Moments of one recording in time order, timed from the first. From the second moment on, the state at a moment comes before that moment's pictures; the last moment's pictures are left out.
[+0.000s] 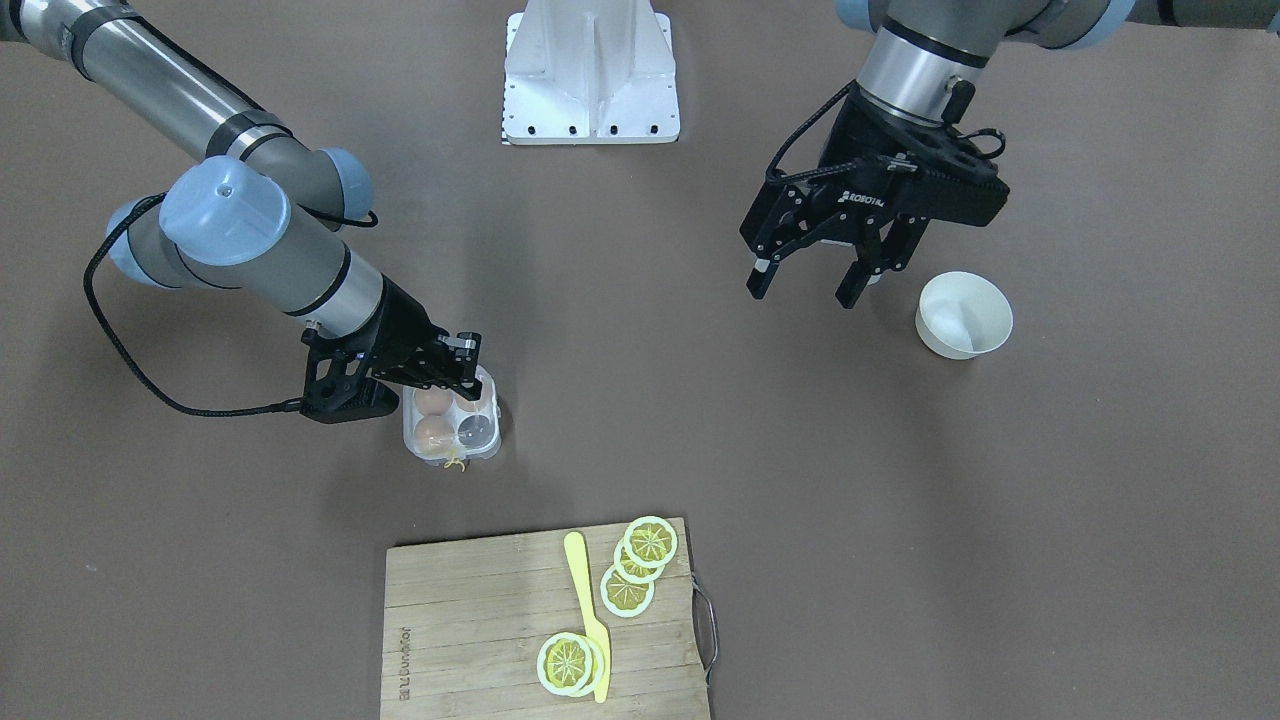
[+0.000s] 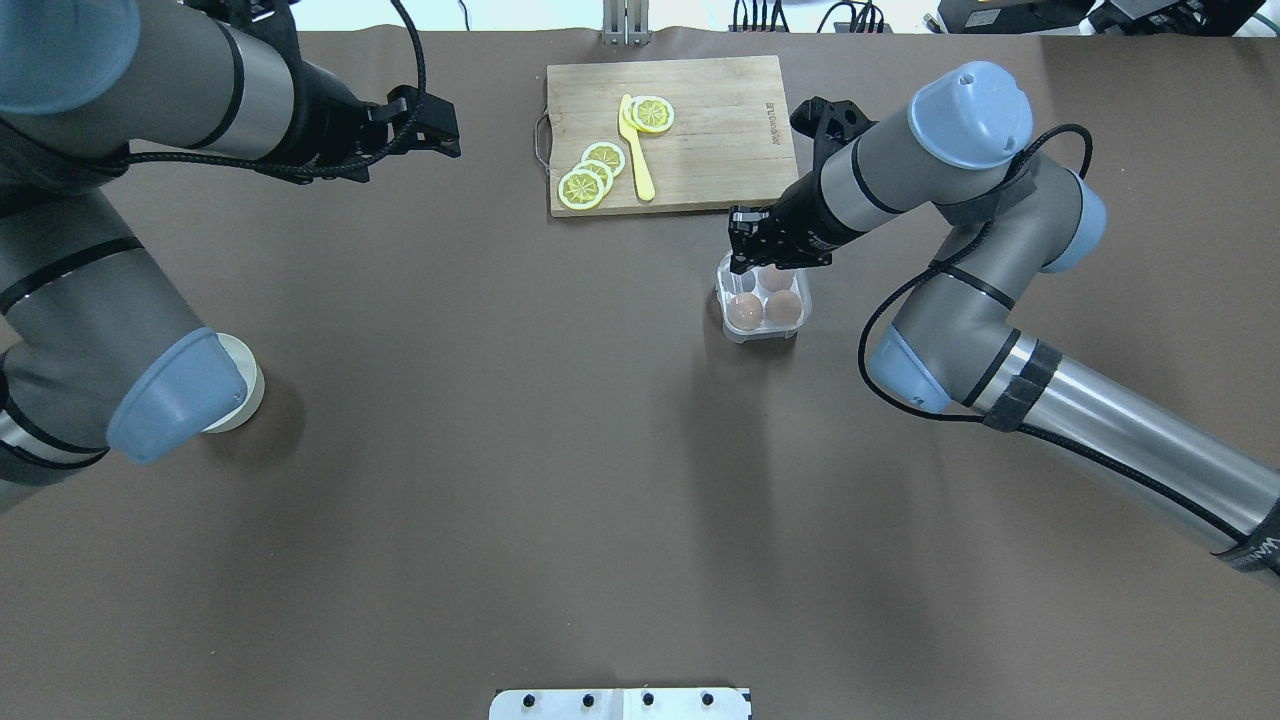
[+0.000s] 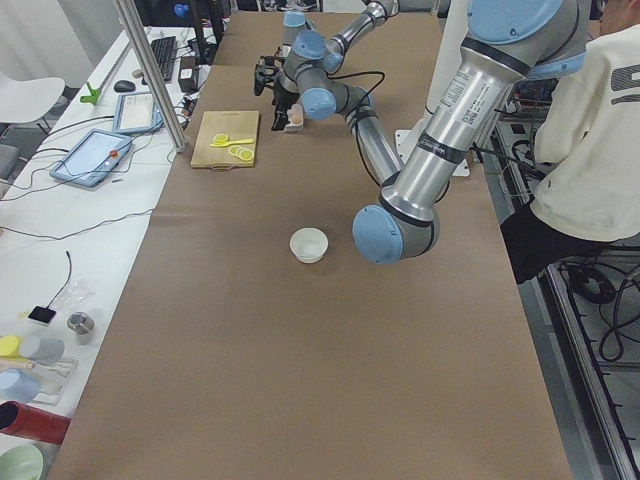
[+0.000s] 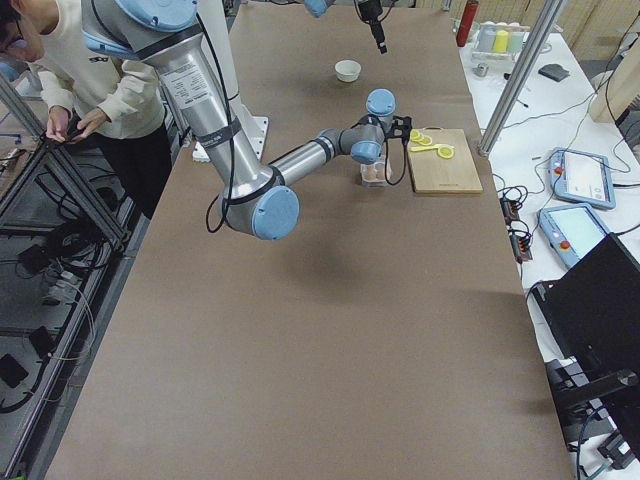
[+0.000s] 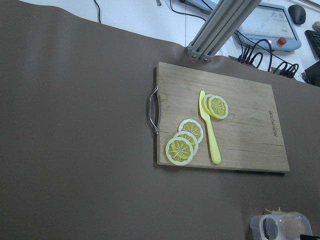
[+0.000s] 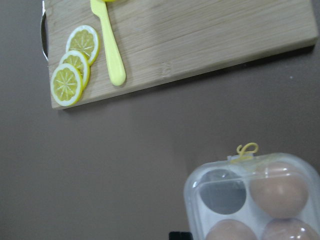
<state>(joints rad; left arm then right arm) -0.84 -2.11 -1.95 -1.77 -1.90 -1.26 0.77 -0.97 1.45 -0.89 2.18 1.39</state>
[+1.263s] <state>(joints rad) -1.10 -1.90 -2.00 -1.57 -2.03 -0.76 1.04 -1.11 1.82 -1.66 2.18 0.84</state>
